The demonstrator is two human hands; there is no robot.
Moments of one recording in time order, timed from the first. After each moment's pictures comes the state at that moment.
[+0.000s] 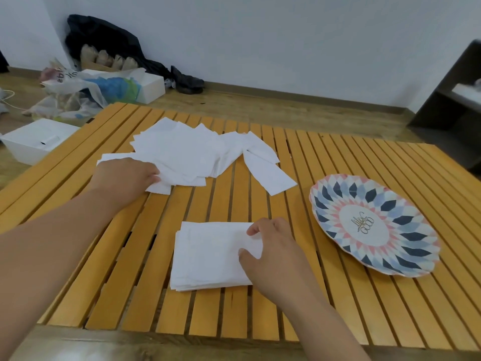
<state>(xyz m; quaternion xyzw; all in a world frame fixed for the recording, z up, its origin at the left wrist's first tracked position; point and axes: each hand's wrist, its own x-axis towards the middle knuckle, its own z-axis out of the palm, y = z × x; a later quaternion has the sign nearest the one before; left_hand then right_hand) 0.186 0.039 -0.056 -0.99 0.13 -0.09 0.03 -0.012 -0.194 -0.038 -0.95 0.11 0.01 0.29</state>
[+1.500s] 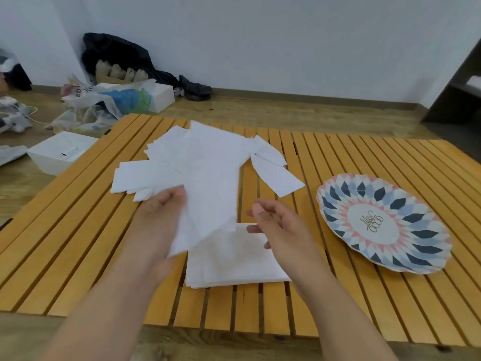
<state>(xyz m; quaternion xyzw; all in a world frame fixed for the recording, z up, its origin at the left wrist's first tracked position) 0.041 -0.024 -0.002 -0.62 -0.13 0.07 -0.77 -0.005 -0.192 -0.019 -0.76 0.11 -0.03 0.64</state>
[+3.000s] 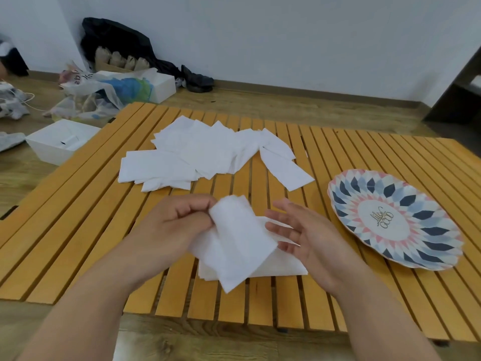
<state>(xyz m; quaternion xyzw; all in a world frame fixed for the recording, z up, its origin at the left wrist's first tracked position) 0.027 0.010 0.009 -0.79 0.17 0.16 -0.57 -0.009 -0.208 -0.024 -0.64 0.19 0.06 0.74</state>
